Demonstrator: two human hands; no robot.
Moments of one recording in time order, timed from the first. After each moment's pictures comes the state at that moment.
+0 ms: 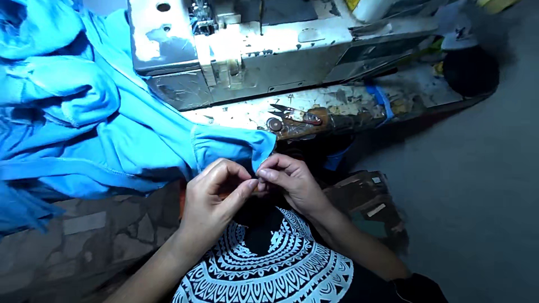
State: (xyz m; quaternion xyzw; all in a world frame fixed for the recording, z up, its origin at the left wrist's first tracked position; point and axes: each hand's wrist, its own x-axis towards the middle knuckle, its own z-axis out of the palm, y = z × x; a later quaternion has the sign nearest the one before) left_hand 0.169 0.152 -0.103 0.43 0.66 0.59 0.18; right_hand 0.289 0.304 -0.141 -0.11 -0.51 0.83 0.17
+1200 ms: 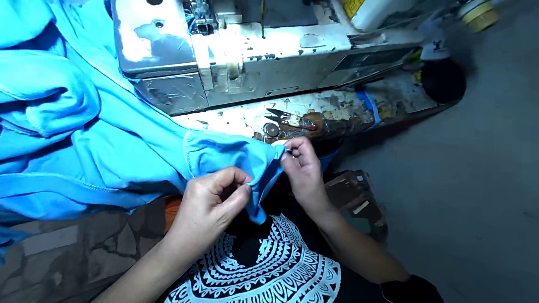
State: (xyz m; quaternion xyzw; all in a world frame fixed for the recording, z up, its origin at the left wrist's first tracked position) left_hand 0.154 0.158 -0.093 0.43 0.66 0.55 0.27; right_hand 0.283 0.313 -0.141 -0.20 -0.73 0.57 0.33
